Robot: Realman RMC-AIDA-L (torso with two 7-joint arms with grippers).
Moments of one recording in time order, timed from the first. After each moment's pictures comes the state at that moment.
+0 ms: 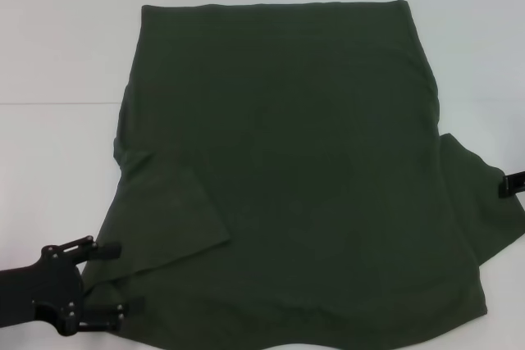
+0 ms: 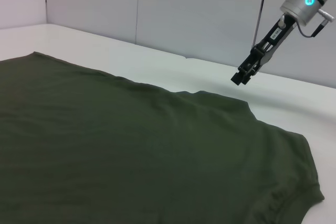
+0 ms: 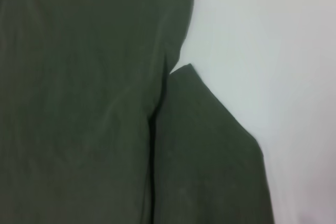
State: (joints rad) left arm -0.38 -2.05 0.55 0.75 2.13 1.65 -1.19; right arm 0.75 1.96 -0.58 -0.82 -2.86 -1.26 2.62
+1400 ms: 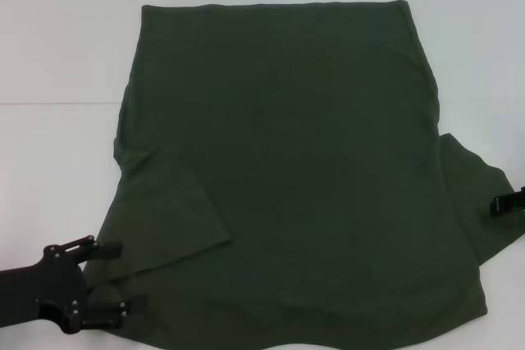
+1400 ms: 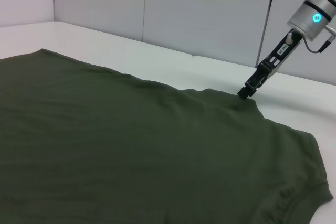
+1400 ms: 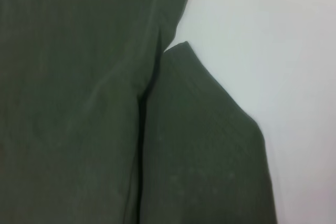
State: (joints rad) left arm -0.38 -2.06 0.55 0.75 2.13 1.63 -1.19; right arm 0.74 1.97 -0.59 -0.70 -2.84 -1.11 2.54
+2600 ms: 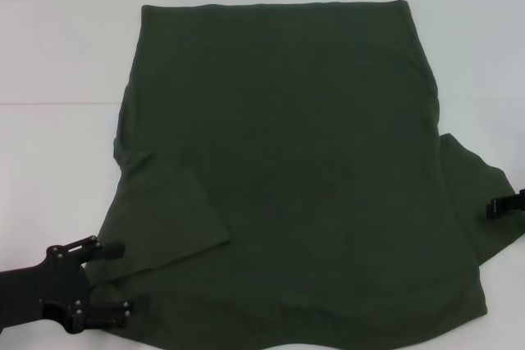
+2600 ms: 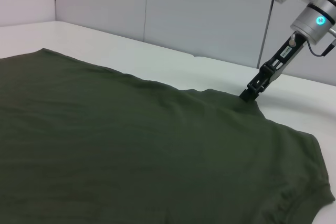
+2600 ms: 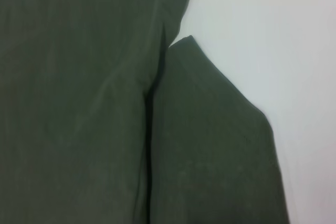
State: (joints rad) left arm -0.38 -2.07 0.55 0.75 2.13 1.62 -1.19; right arm 0.73 1.95 -0.57 -0.65 -2.79 -1.12 2.53
